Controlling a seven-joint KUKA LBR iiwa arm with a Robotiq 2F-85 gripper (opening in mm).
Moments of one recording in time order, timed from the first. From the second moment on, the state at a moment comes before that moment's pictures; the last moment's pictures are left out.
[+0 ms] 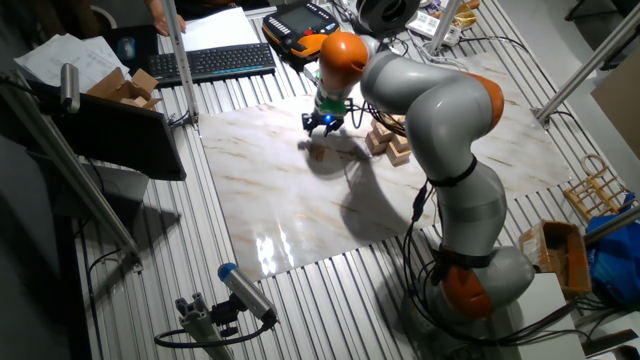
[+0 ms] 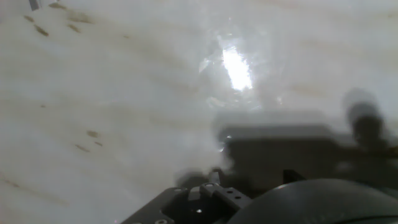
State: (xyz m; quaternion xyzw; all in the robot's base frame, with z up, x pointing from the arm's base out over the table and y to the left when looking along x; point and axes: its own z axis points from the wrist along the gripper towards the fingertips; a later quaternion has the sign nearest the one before) arm 0.653 0.157 0.053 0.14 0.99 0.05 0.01
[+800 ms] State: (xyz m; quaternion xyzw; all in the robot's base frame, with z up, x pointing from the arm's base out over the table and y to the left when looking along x) arm 0.640 0.165 0.039 0.14 0.99 0.06 0.02
